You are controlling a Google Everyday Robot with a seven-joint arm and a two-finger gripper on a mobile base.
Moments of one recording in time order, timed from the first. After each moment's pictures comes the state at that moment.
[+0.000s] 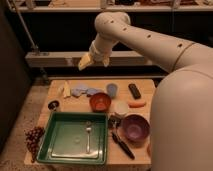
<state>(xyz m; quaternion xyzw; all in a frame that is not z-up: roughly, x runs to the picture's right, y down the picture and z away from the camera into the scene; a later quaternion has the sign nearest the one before) -0.057 -0.126 0.709 0.03 -0.28 -0.77 0.58</state>
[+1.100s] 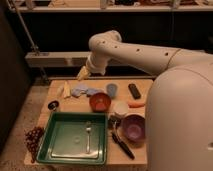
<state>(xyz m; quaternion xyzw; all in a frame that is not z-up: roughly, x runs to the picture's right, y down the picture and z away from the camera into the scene) -0.074 -0.082 0.761 0.03 -0.25 -0.79 0.56</state>
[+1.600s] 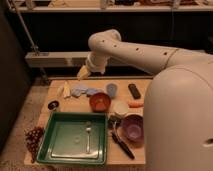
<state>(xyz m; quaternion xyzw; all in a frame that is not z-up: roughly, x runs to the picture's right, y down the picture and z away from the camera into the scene) -0.082 -0.093 0.766 0.03 -0.25 -0.81 0.53</state>
